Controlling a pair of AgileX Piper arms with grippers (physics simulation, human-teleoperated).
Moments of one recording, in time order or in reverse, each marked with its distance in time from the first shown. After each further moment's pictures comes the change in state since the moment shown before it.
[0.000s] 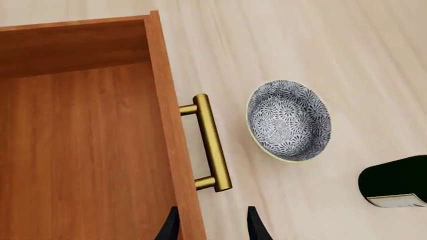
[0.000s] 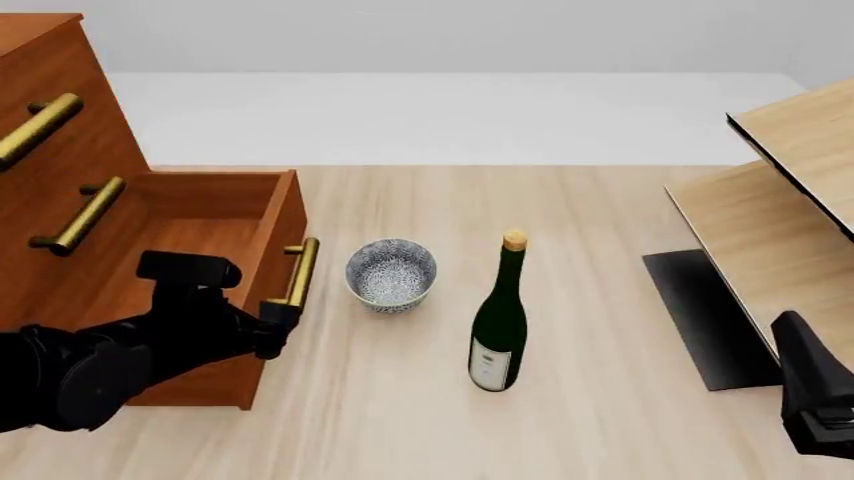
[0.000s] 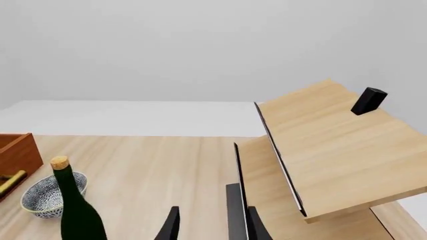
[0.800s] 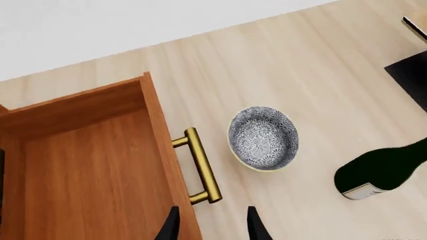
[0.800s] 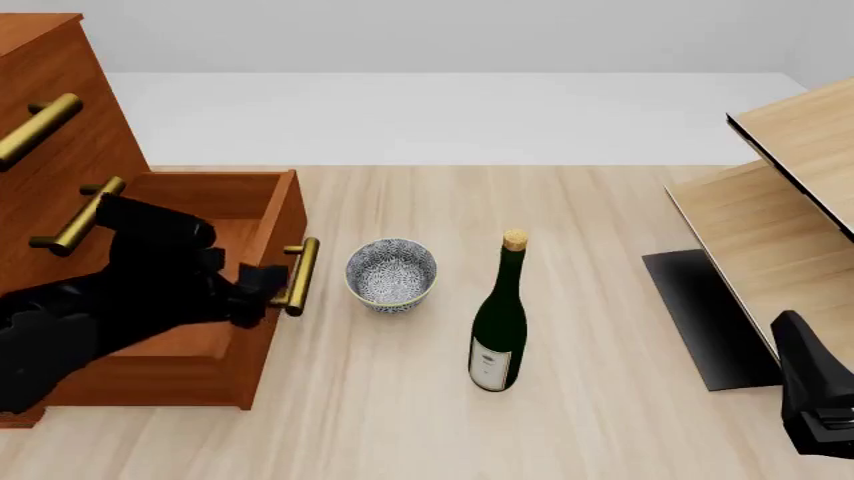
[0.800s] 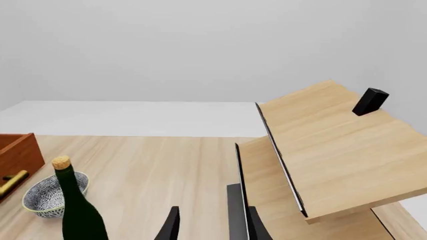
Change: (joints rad) left arm -0.005 -0.253 -0.090 0.224 0.092; right arm 0.005 0.000 -0.001 0.001 0.000
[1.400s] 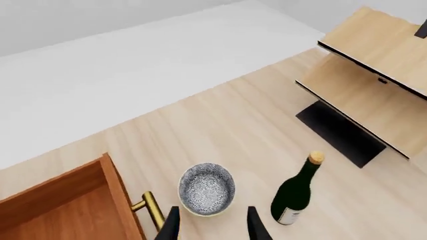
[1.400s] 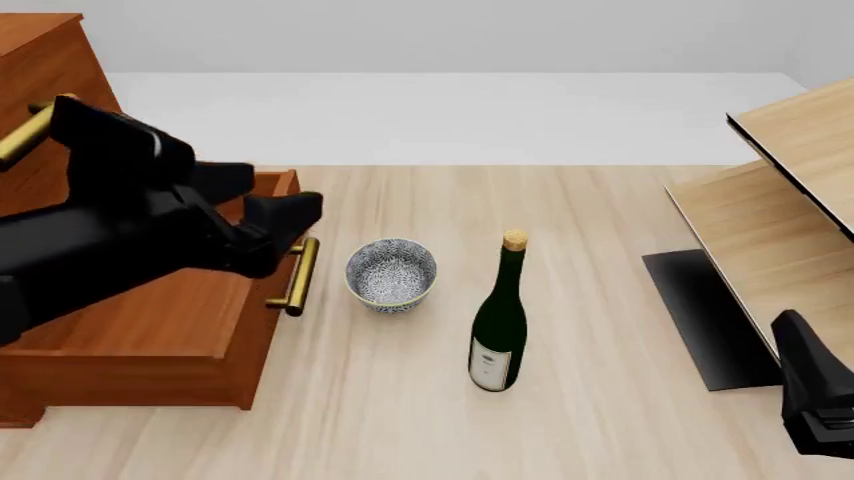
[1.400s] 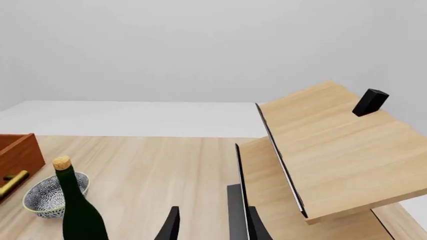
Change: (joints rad) left arm -0.203 -0.175 -0.171 0.094 -0.015; right arm 0.001 0.000 -0.003 0.001 0.000
